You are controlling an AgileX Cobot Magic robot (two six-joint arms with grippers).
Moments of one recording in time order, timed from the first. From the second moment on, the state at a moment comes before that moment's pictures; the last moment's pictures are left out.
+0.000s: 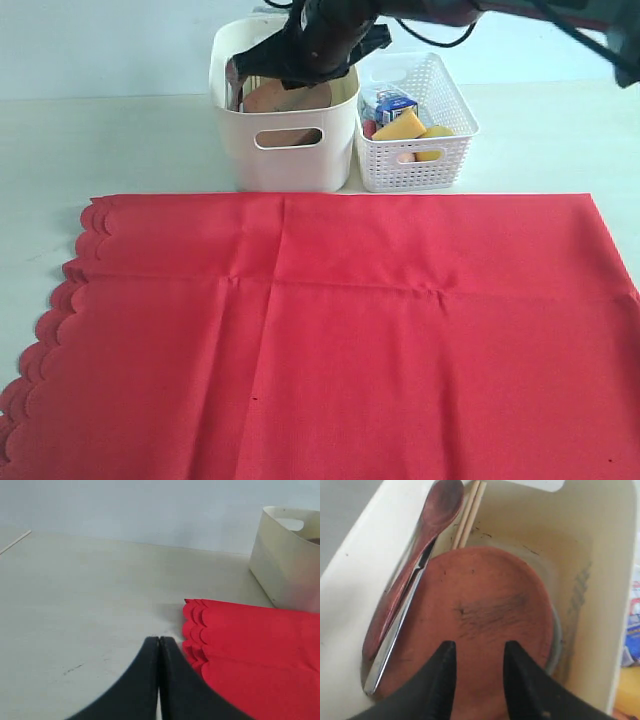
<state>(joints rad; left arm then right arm) 0.01 0.01 0.00 0.07 0.32 -0.15 0.58 2.20 -1.89 -0.25 0.65 0.37</state>
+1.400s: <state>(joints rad) 0.01 0.35 -0.27 0.07 0.37 -0.15 0.38 1.49 -1.06 -0.10 0.76 0.18</state>
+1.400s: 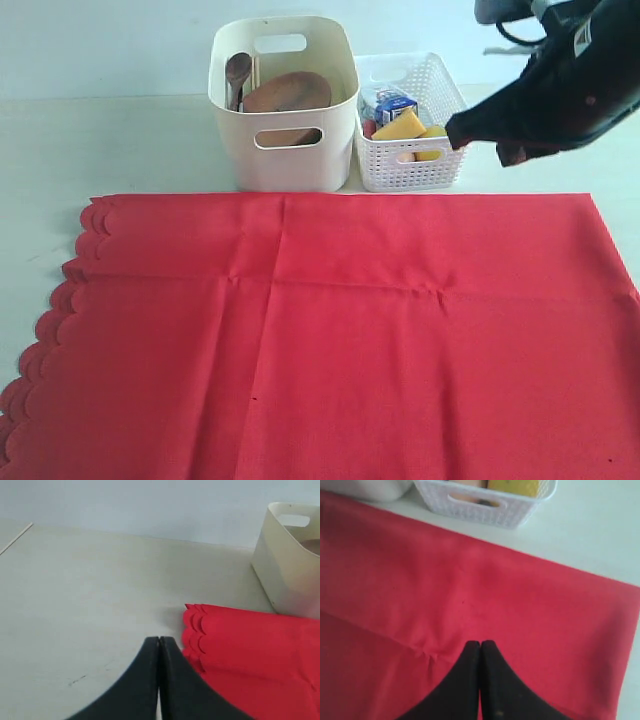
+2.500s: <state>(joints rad) -0.20 1.03 -0.62 0.03 0.37 -0.15 0.29 1.49 -0.63 0.05 0.58 0.10</state>
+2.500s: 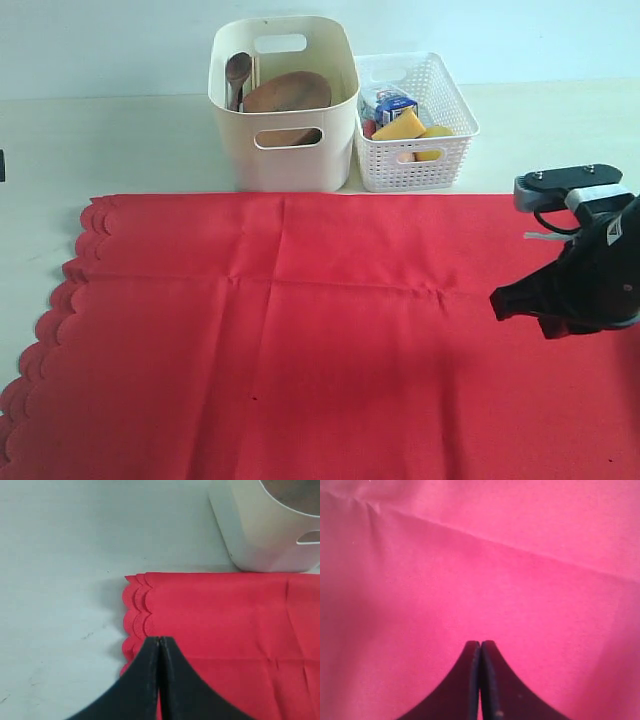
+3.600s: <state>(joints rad) 0.15 1.67 -0.64 -0.60 0.64 0.43 0.18 1.70 -0.63 0.05 0.42 0.11</state>
